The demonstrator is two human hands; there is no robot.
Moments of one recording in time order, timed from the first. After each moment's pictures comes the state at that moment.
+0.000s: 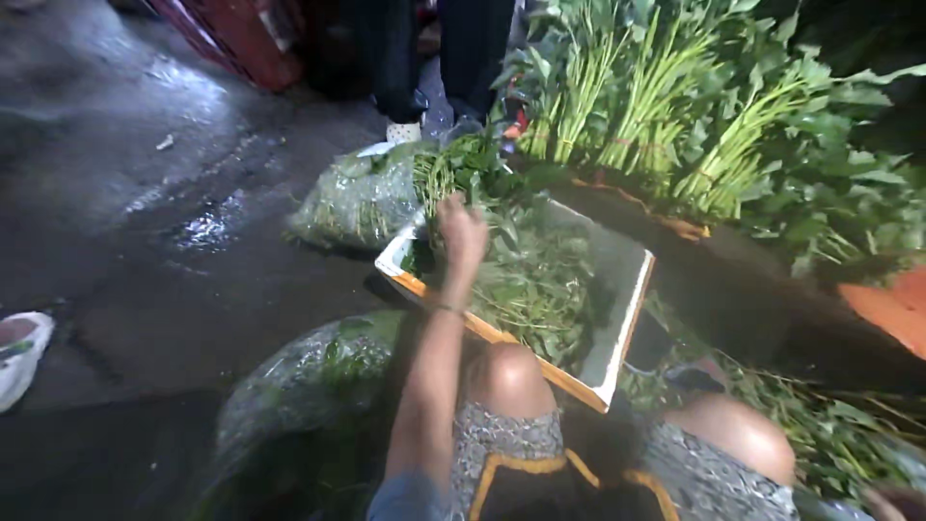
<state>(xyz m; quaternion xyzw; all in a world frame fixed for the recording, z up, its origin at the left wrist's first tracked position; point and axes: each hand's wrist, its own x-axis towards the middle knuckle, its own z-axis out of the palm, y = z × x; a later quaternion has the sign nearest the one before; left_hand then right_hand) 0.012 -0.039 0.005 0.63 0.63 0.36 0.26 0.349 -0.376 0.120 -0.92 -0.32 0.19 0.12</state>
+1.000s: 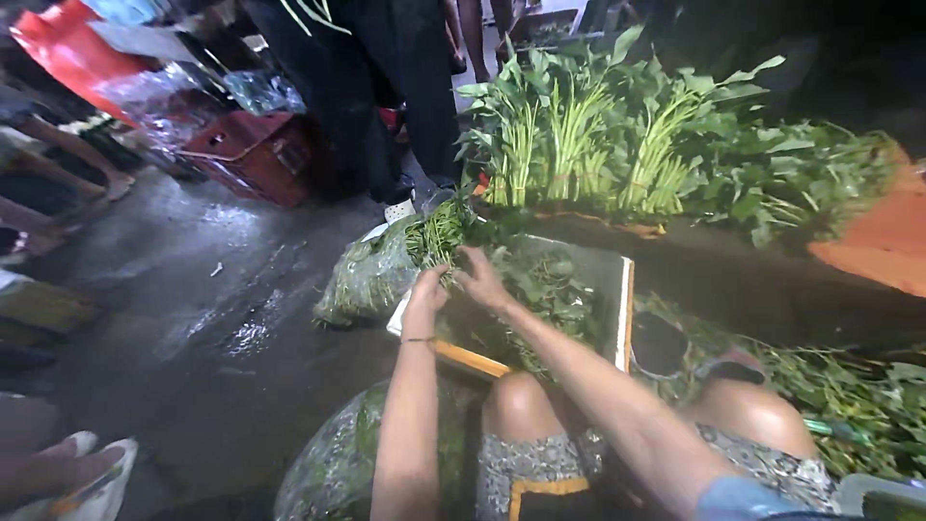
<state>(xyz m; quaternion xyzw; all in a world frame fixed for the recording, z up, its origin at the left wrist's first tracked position) -0.011 -0.007 0.030 0.24 0.56 0.46 0.64 0.115 -0.048 0.024 -0.52 -0.60 0.42 0.45</state>
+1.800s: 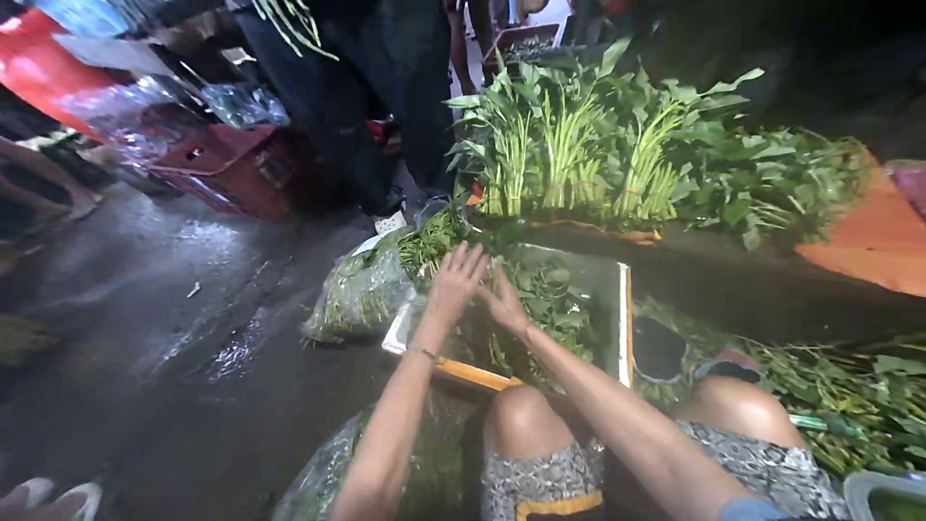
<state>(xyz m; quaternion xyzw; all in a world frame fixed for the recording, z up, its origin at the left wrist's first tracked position) -0.002 -0.001 0.017 0.93 0.28 0.22 -0.13 0.139 -0.067 0.008 -0.58 -0.52 0.41 0.48</state>
